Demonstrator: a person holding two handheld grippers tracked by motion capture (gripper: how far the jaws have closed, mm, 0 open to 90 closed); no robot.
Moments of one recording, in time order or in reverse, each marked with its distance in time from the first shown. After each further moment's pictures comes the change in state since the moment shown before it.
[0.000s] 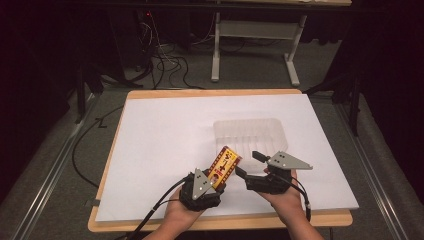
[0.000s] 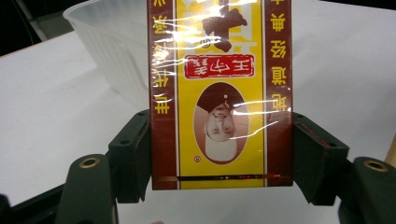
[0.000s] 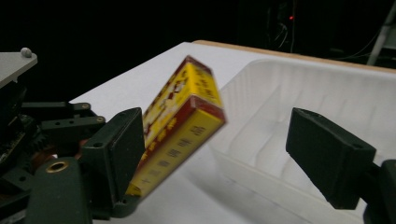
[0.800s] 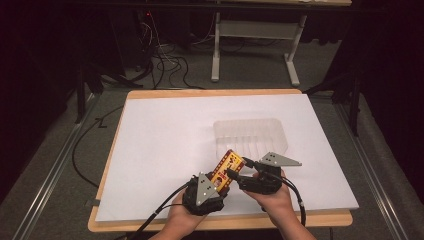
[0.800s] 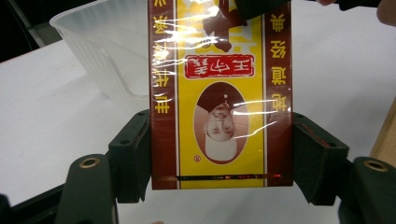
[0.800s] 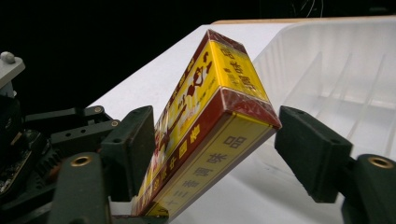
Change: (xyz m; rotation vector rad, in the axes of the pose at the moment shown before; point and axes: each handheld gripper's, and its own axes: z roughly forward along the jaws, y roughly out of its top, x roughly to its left) left arm -0.010 -0.001 -0.002 -0.015 0.001 0.027; right arm 0.002 -0.010 0.019 0.052 0.095 0.142
